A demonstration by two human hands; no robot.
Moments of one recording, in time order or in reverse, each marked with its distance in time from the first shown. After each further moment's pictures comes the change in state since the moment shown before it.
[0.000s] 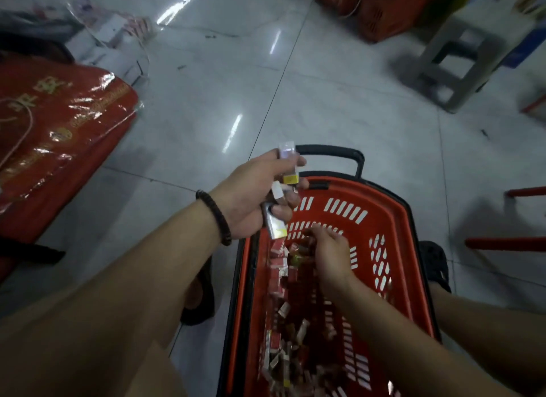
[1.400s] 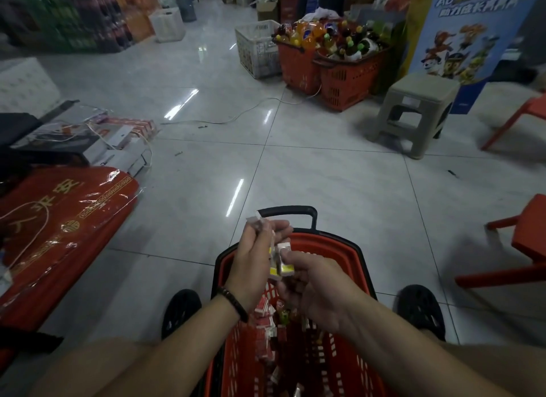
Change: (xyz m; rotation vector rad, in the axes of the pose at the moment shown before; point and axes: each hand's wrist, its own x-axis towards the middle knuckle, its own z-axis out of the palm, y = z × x) left_hand 0.020 -0.051 0.082 0.290 0.284 0.526; right_hand -0.078 -0.125 -0.060 0.397 -0.403 0.133
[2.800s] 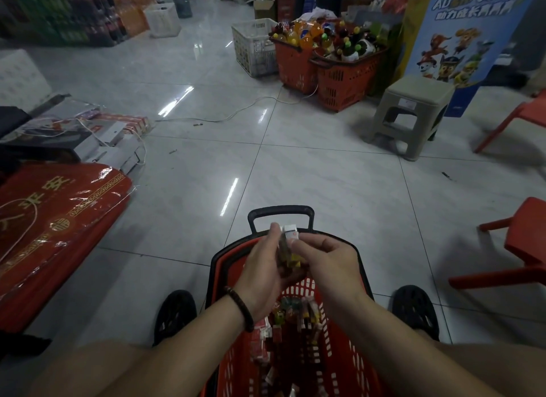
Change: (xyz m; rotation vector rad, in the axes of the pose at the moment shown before) left_hand 0.000 -0.009 0.014 -0.235 -0.100 -0.346; right_hand 0.011 -0.005 -0.011 -0.317 0.234 -0.509
